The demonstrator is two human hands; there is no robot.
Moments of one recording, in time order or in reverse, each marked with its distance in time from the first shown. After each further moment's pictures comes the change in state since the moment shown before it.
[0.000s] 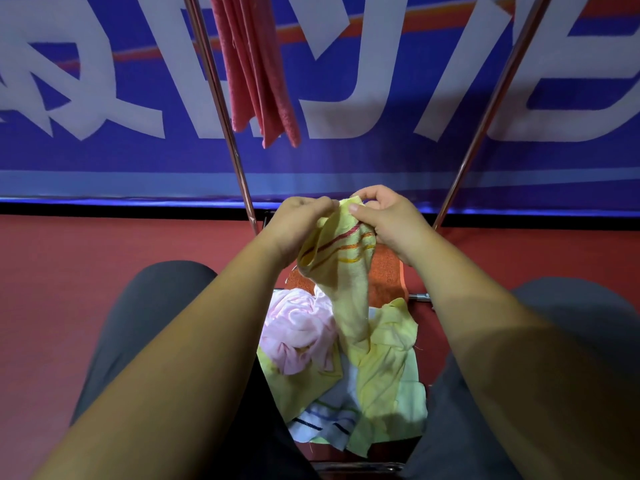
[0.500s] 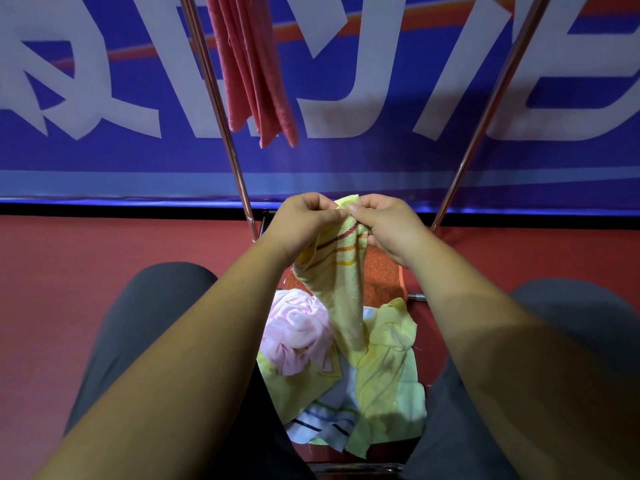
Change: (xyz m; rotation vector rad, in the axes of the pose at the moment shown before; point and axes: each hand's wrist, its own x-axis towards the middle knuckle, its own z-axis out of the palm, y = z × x) left_hand 0.006 -0.003 0.004 0.148 0.030 0.132; right_hand 0.005 0.007 0.004 0.083 -0.008 0.066
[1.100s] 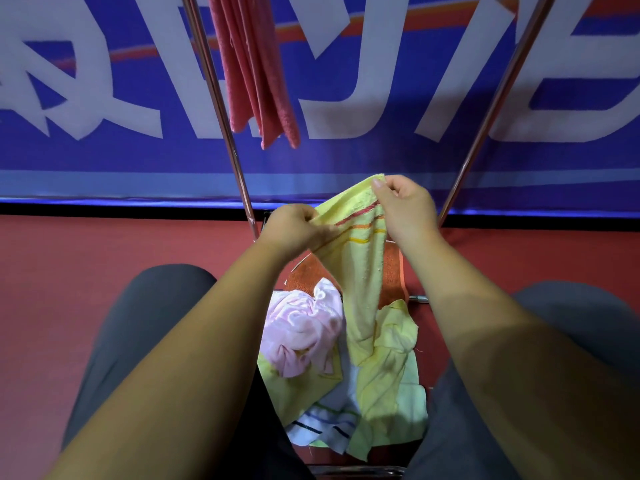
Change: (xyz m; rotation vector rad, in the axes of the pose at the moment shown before) left_hand 0.009 -0.011 -0.016 0.505 0.051 -0.009; right_hand 0.008 -0.012 -0.012 -0.328 0.423 -0.248
